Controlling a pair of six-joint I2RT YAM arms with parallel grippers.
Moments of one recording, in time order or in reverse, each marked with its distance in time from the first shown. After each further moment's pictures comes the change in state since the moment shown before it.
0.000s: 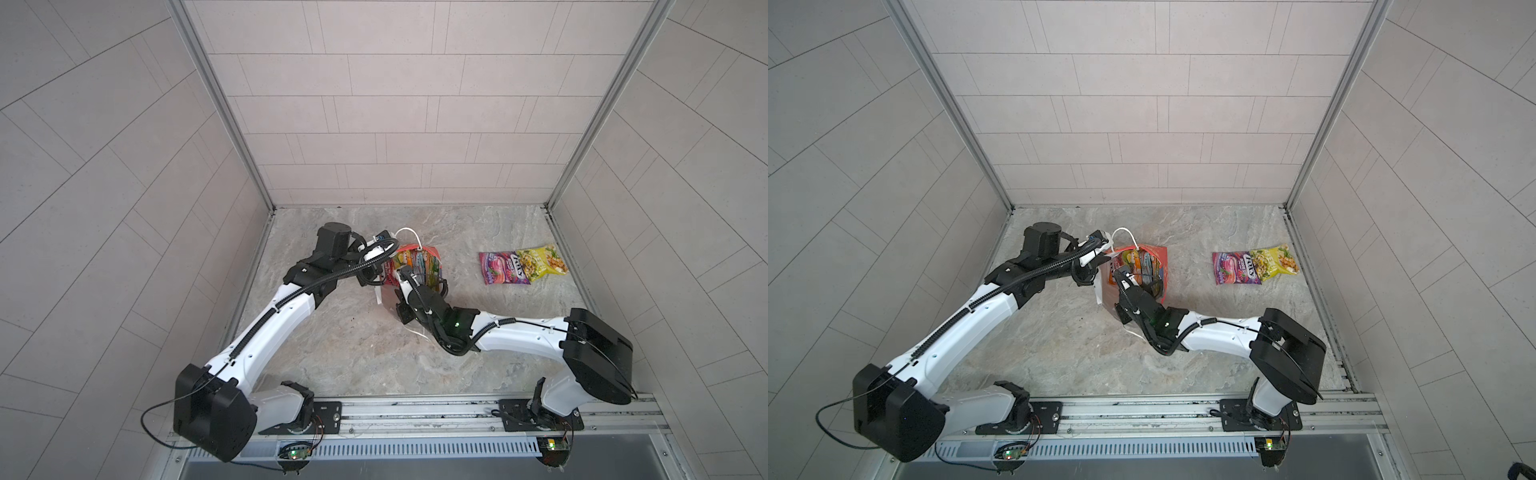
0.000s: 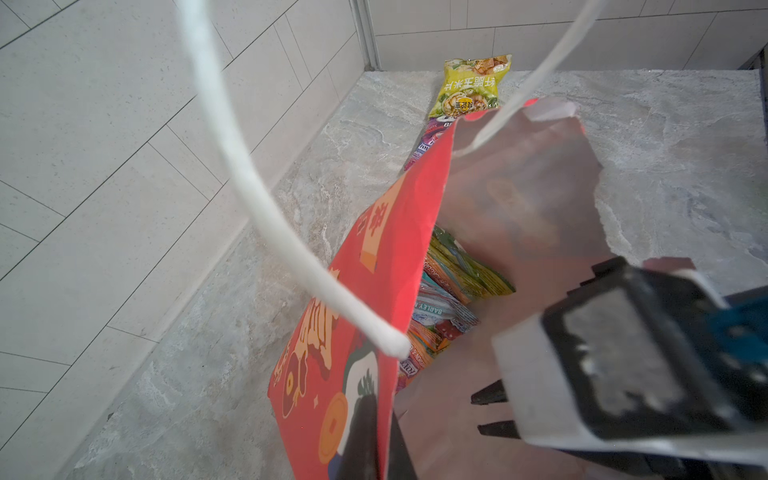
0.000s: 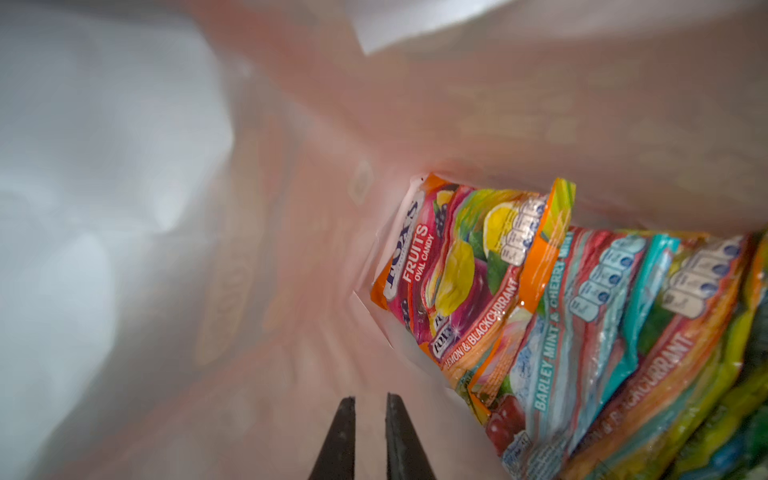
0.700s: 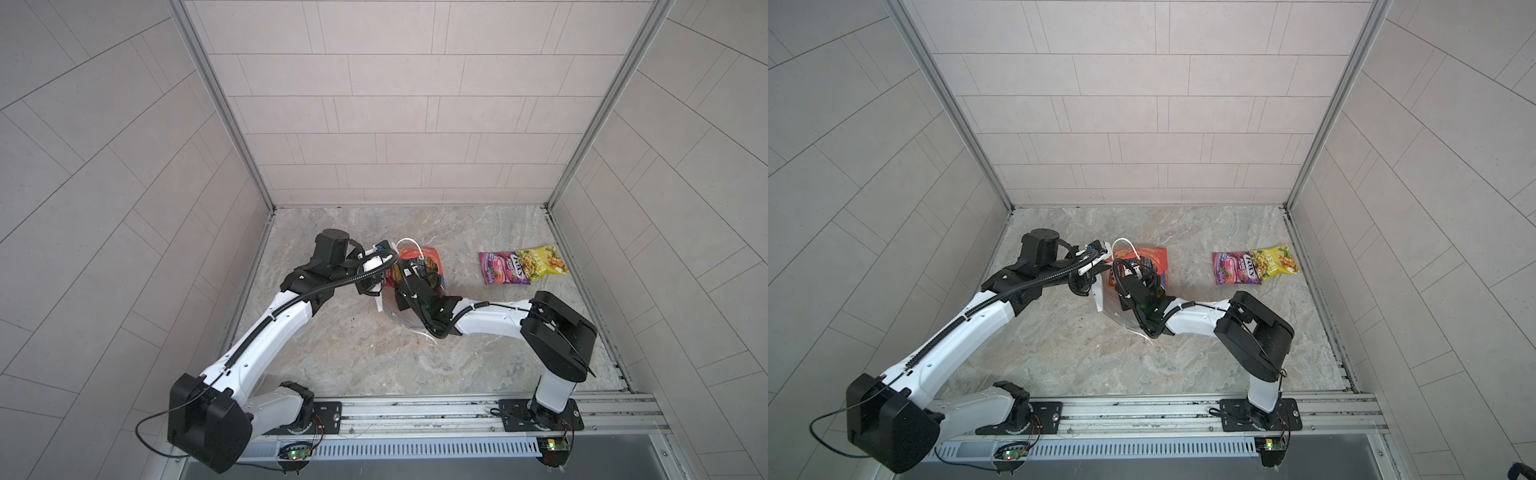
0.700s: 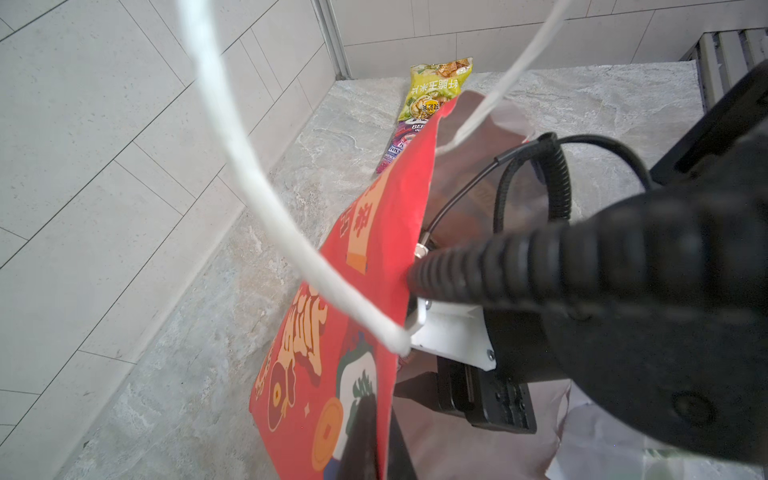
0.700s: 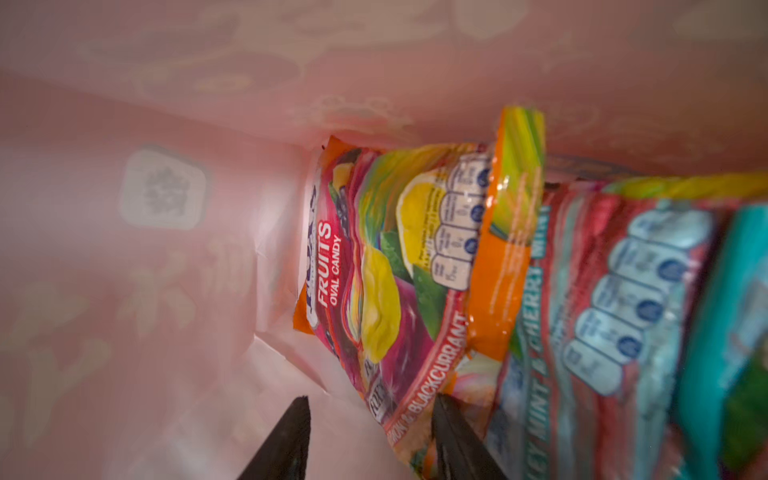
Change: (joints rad) left arm -0.005 -0.051 -0.055 -0.010 0.063 0.049; right arm -0.098 0.203 0.108 0.002 0.045 0.124
